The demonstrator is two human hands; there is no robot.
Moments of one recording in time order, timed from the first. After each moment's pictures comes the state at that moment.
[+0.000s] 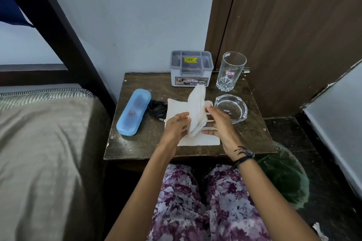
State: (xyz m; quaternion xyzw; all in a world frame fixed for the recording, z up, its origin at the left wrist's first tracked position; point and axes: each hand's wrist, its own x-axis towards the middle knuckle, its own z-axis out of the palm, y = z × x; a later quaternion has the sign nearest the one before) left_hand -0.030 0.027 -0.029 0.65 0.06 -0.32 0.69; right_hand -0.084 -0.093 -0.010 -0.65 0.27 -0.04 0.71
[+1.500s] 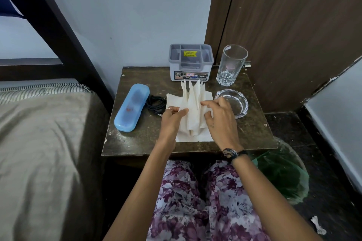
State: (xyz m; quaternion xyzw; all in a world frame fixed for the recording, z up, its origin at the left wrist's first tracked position) left_hand -0.028 0.024 -0.027 0.67 0.09 -0.23 0.70; right_hand -0.085 -0.093 -0.021 -0.94 0.15 -0.16 0.24
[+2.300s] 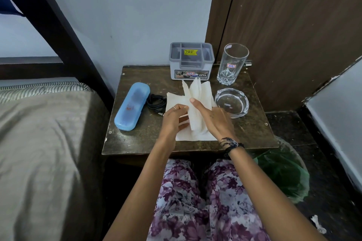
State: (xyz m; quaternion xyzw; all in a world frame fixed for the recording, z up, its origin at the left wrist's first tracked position) left_hand -0.028 0.025 -0.022 0.62 0.07 -0.28 0.73; right_hand -0.073 -0.085 -0.012 -0.85 0.33 0.00 0.42
